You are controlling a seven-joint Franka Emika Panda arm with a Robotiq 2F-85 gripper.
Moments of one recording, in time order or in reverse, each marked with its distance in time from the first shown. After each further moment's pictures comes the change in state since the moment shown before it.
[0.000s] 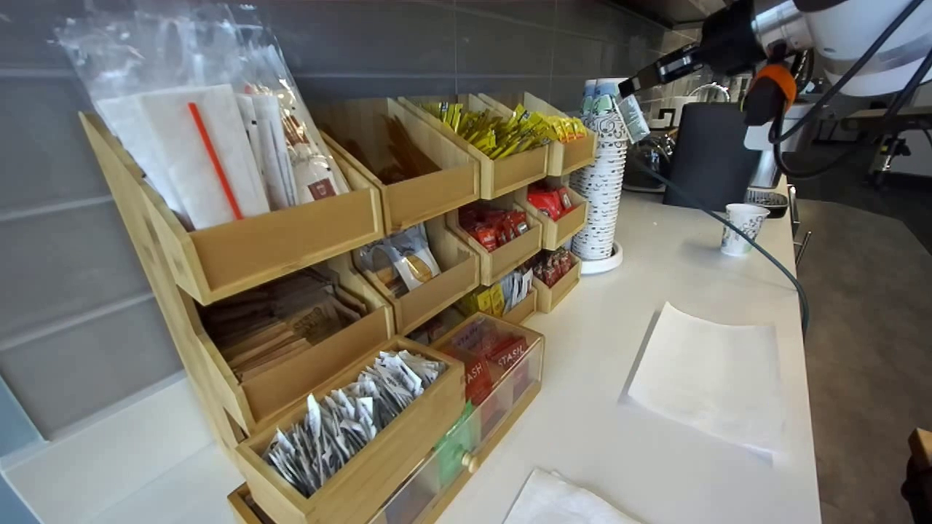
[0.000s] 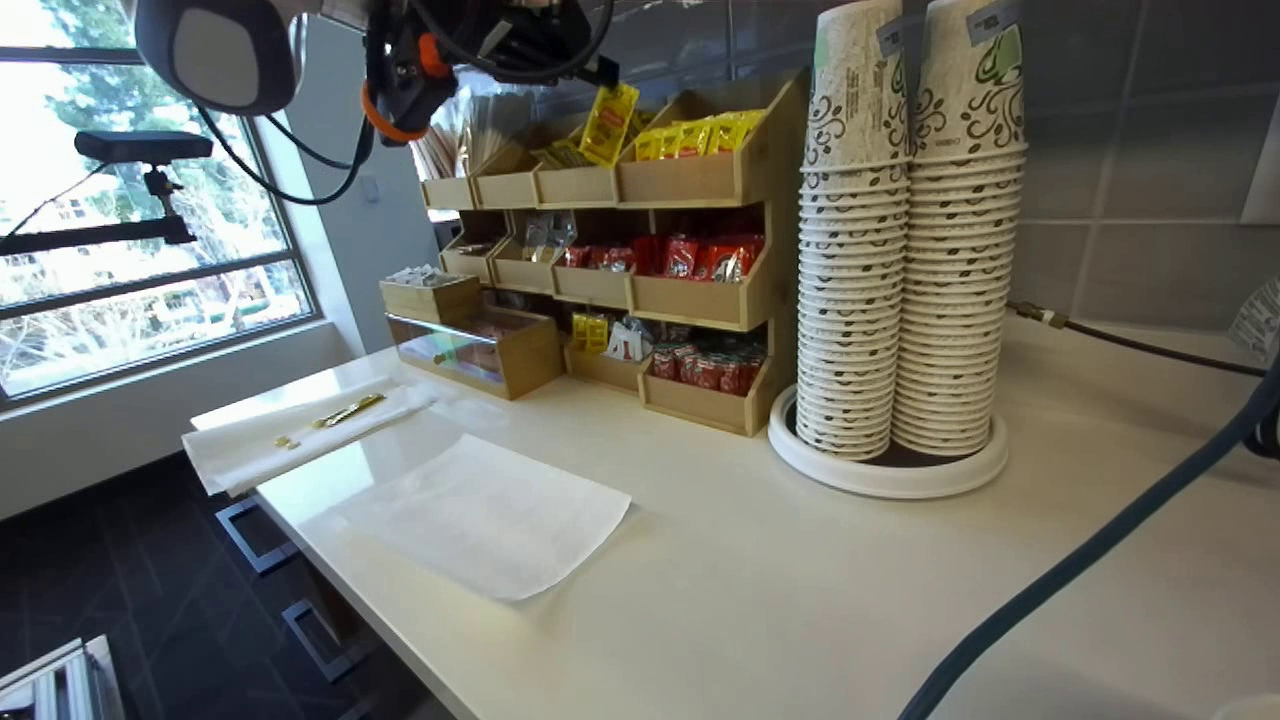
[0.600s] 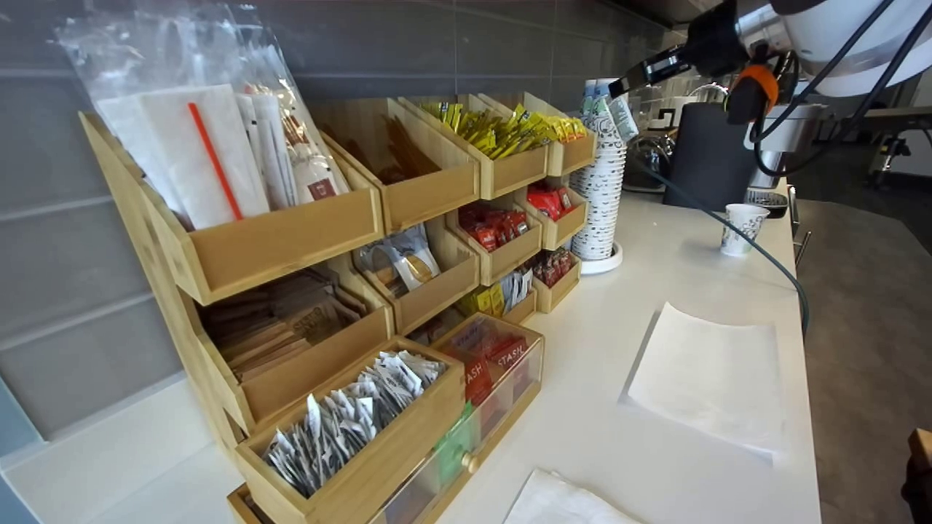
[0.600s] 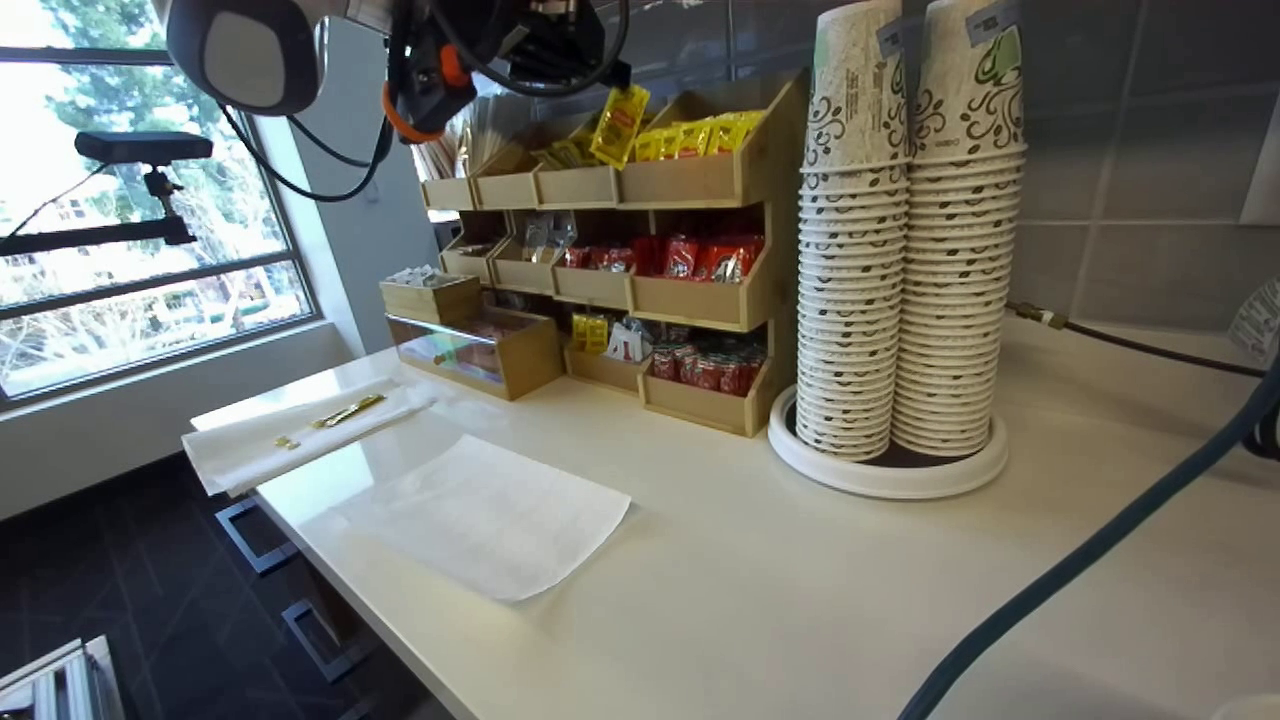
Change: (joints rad) arm 0.001 0.043 0.000 0.041 0.000 0.003 0.039
